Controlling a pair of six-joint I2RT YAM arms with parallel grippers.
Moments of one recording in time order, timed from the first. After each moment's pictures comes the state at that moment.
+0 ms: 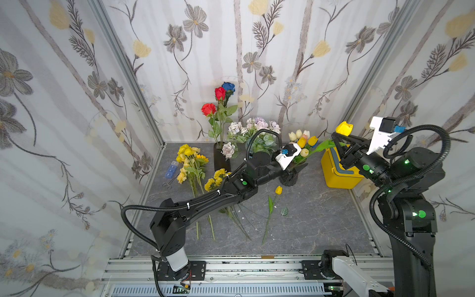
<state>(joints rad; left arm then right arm) -0.97 1.72 1.48 0.30 0.18 0.11 0.01 0.94 1.52 -0.47 -0.57 0.32</state>
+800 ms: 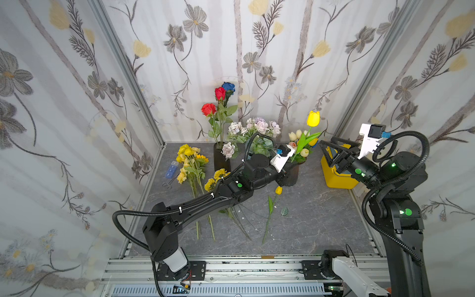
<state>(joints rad) -0.98 1.60 1.36 0.17 0.12 -0.08 0.01 0.87 1.35 -0.36 -0.59 0.36</state>
